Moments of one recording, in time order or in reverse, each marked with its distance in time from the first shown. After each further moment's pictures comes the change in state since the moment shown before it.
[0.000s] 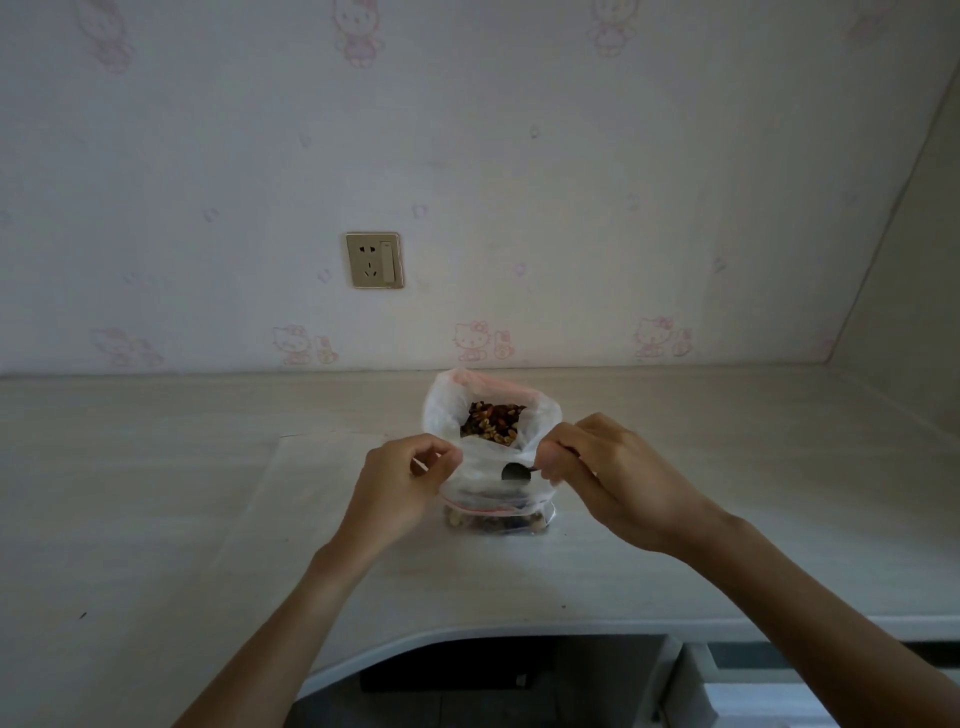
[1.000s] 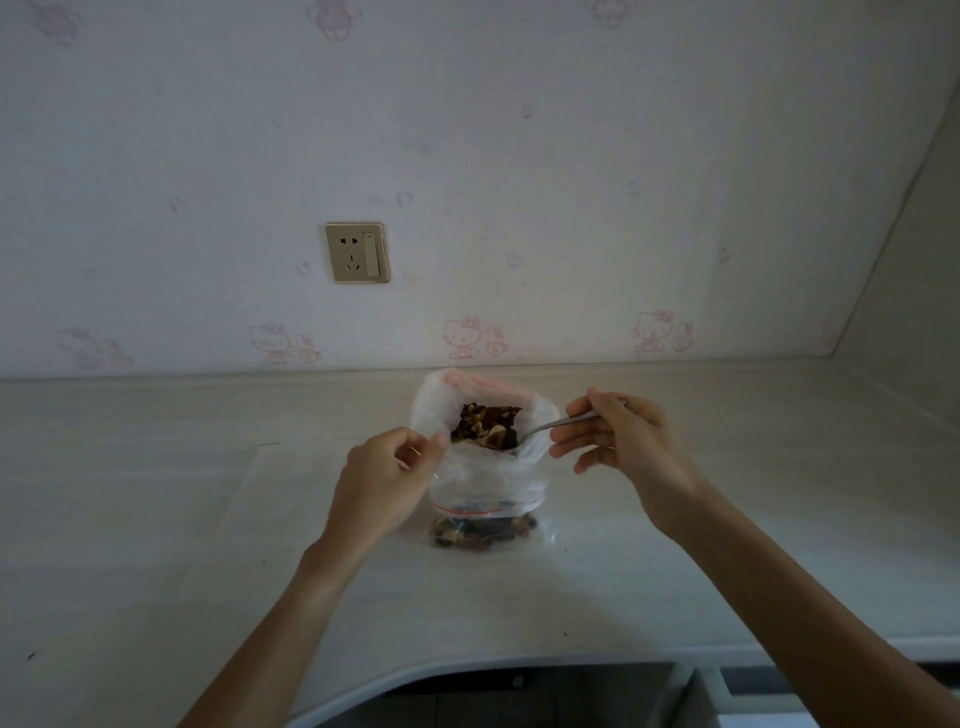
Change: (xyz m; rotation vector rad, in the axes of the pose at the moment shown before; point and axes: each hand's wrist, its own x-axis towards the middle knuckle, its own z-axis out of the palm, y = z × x) left_hand 0.026 -0.017 0.008 0.137 0.058 -0.193; right_hand 0.026 0.052 0.020 1.070 0.308 0.788
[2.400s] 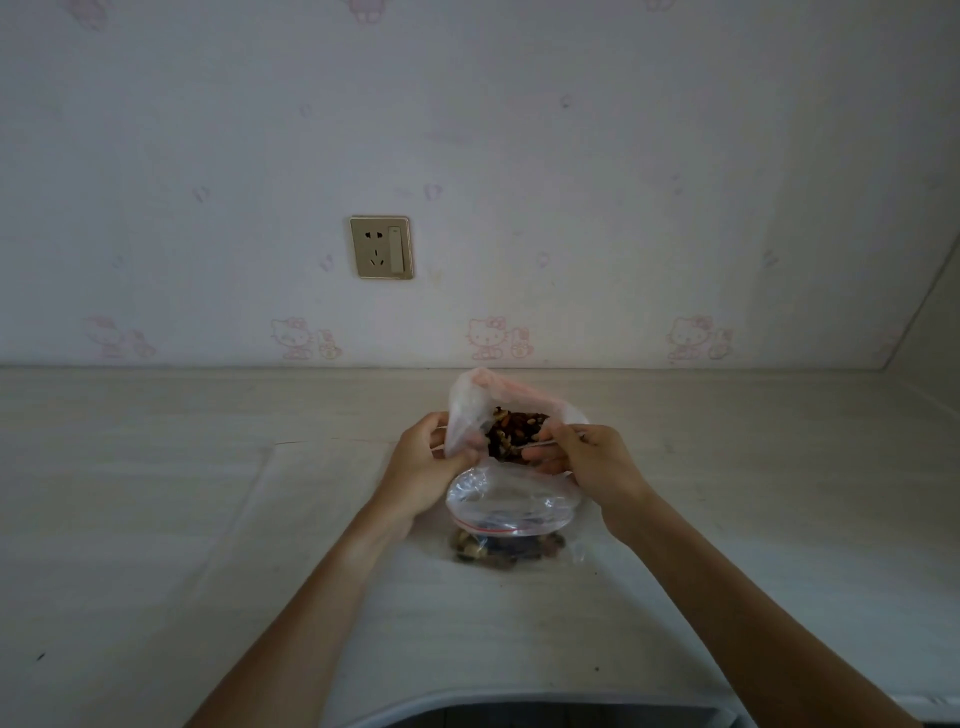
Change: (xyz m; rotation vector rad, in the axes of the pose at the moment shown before) left_hand 0.031 -0.004 0.025 -0.488 -0.172 -0.148; right_hand 0.040 0.047 0.043 -0.209 0.066 0.170
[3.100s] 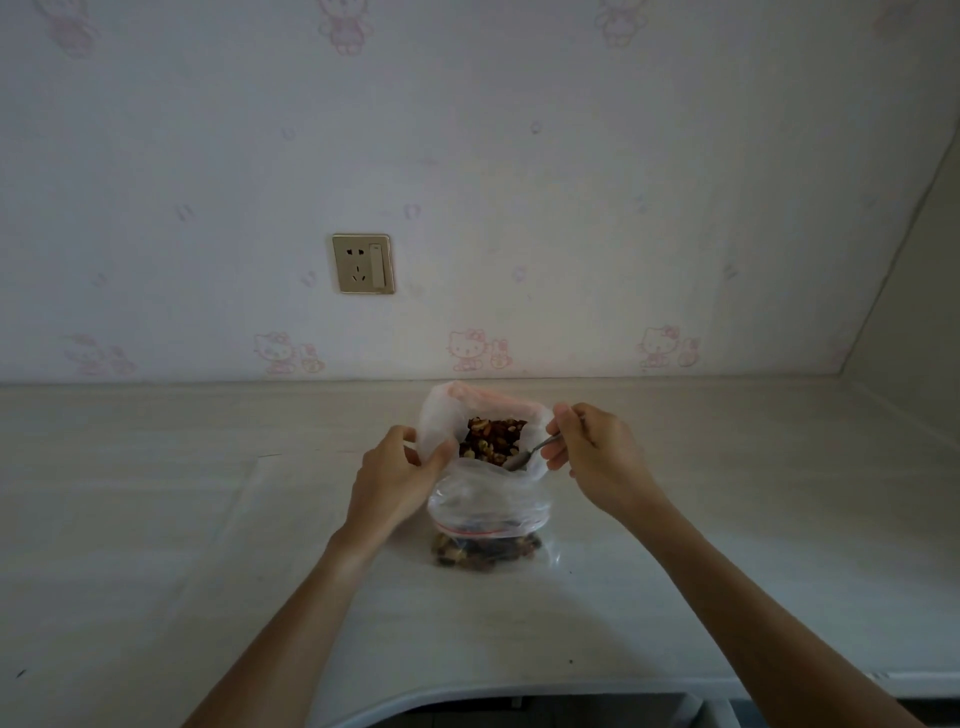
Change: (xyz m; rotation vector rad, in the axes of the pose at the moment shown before) left_hand 0.000 -0.001 -0.006 0.435 0.168 -0.019; right_hand -0.016 -0.021 -0.025 -0.351 0.098 -0.315
